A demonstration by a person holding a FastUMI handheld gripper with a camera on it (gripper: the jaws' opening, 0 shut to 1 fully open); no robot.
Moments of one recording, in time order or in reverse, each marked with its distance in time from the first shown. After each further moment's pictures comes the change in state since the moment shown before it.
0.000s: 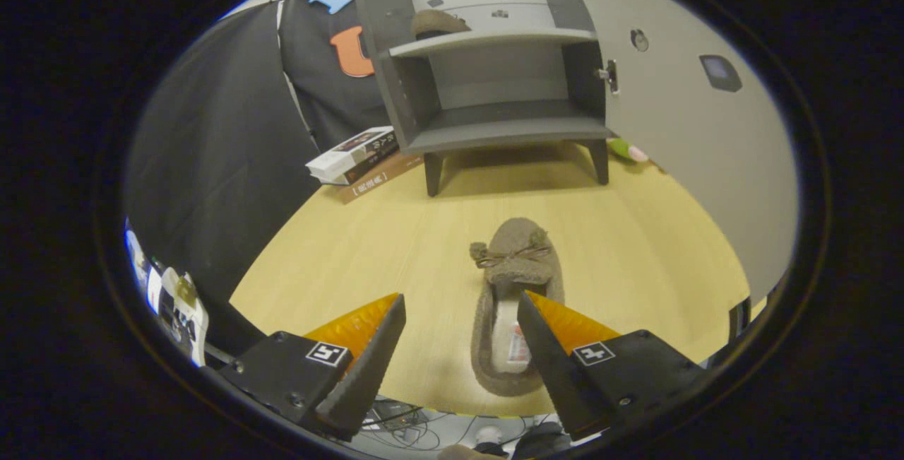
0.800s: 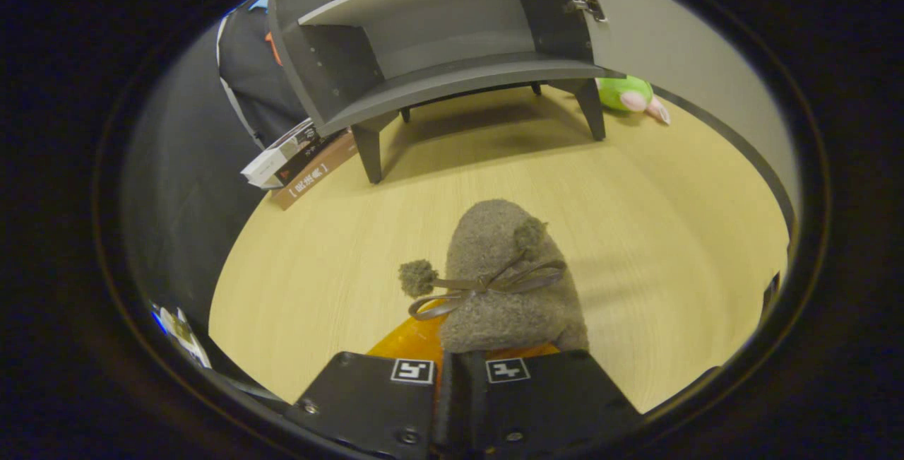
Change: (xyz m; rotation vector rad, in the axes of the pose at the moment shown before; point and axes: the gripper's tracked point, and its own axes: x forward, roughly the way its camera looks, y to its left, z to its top) arm 0.078 -0.031 -0.001 0.093 0.106 -0.057
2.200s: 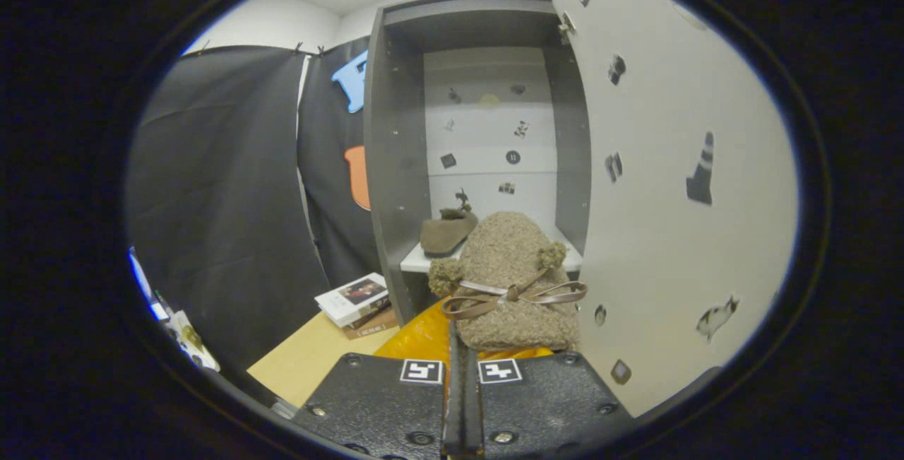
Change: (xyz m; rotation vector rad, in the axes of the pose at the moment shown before) arm -0.309 0.078 0.280 -0.254 -0.610 0.024
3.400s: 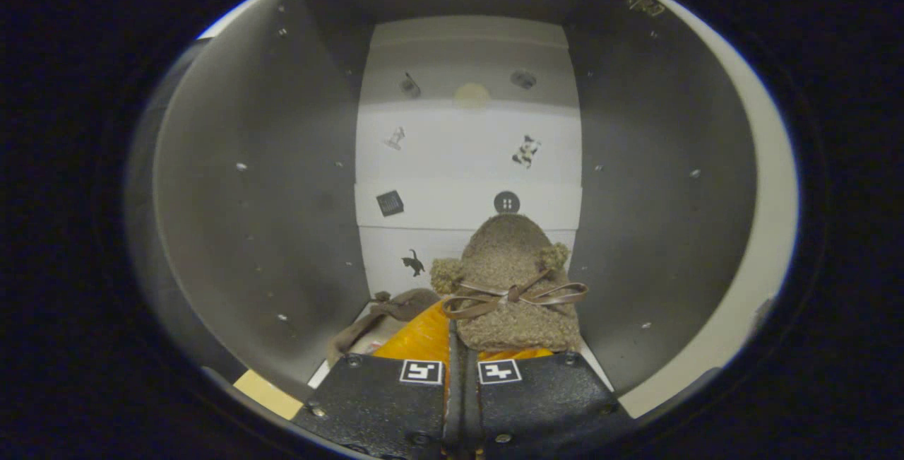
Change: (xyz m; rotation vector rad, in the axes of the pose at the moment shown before) arm 0.286 -0.058 0.095 -0.022 0.029 -0.117
